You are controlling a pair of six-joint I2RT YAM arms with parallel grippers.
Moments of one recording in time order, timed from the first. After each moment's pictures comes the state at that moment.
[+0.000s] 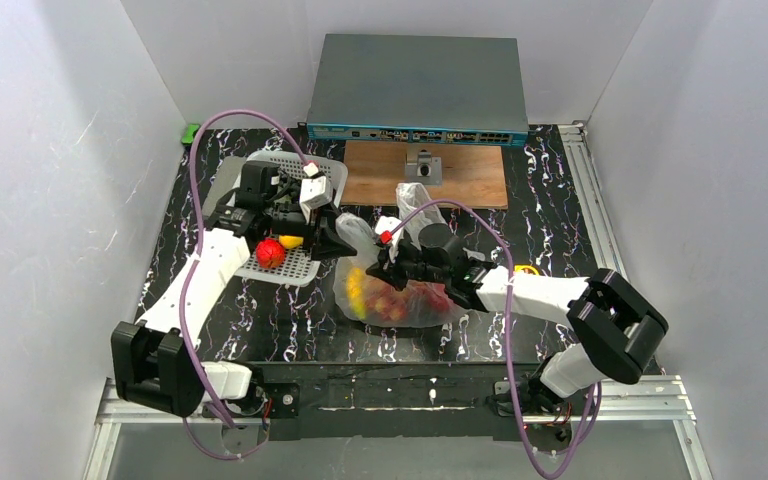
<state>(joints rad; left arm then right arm) -0.24 1.30 1.13 -0.68 1.24 0.67 0.90 1.48 0.74 0.40 -0.36 -0.08</state>
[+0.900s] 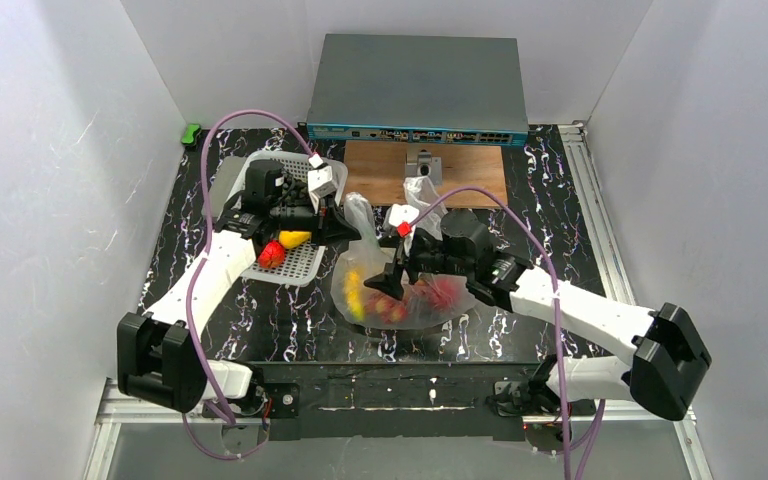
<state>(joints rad) -0.28 1.30 1.03 -0.31 1.15 0.32 0.90 1.25 0.83 0.18 -0.42 -0.12</state>
